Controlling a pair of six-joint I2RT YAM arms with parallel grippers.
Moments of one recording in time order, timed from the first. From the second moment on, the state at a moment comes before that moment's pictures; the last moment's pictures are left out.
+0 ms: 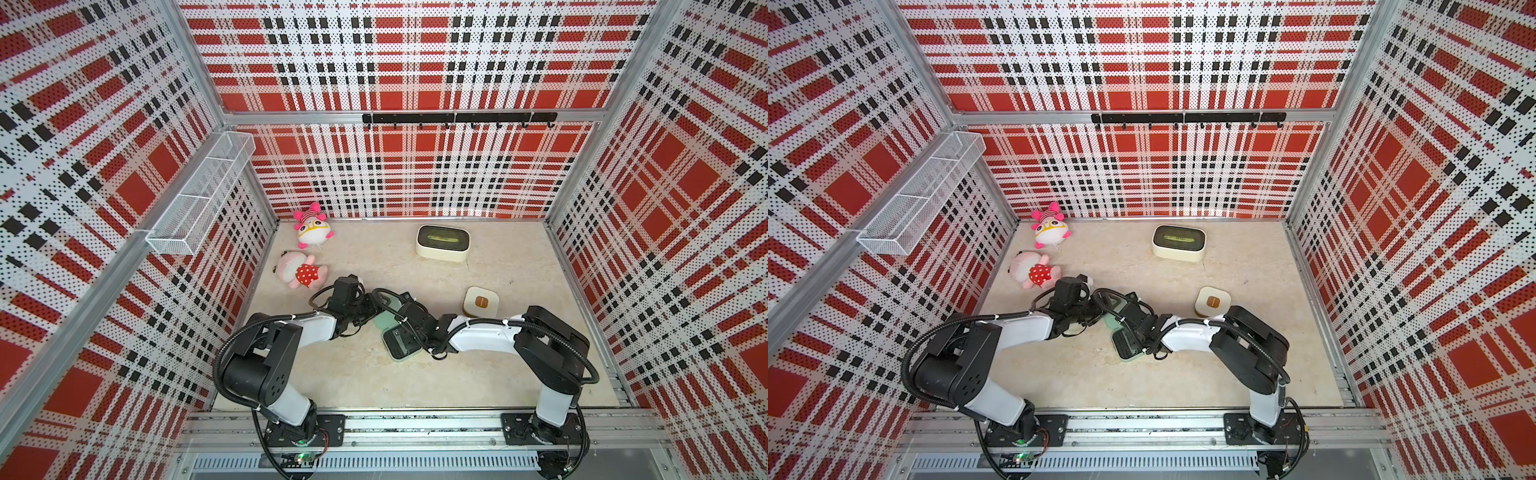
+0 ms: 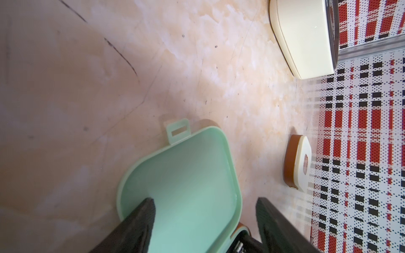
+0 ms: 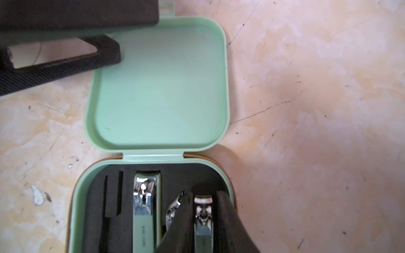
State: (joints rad) left arm -0.33 1.59 0.62 0.22 0.38 -0.82; right arm 1.01 1.84 1.03 -0.19 0.30 0.48
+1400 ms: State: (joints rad) left arm -0.33 1.59 0.62 0.22 0.38 -0.82; right arm 1.01 1.79 1.08 -0.31 0.38 0.55
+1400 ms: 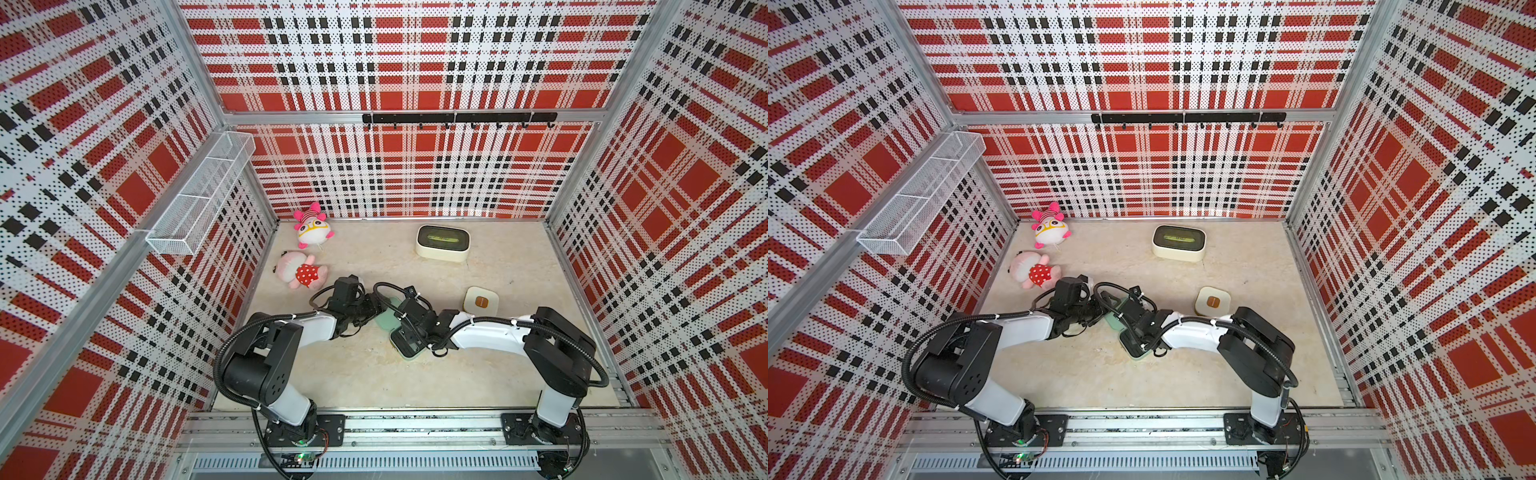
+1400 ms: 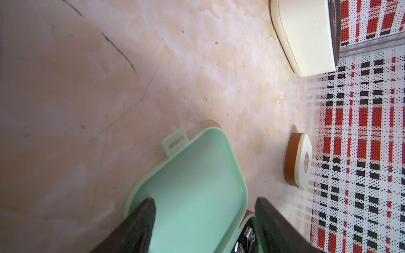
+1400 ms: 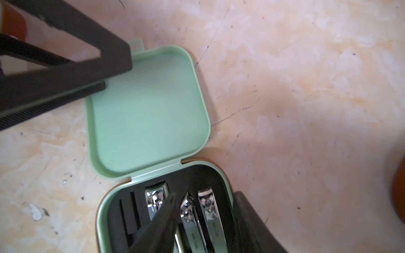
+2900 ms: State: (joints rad) left arm -0.33 1.59 0.62 0.22 0.39 -0.81; right arm 0.90 1.76 1.00 -0.26 0.24 0.58
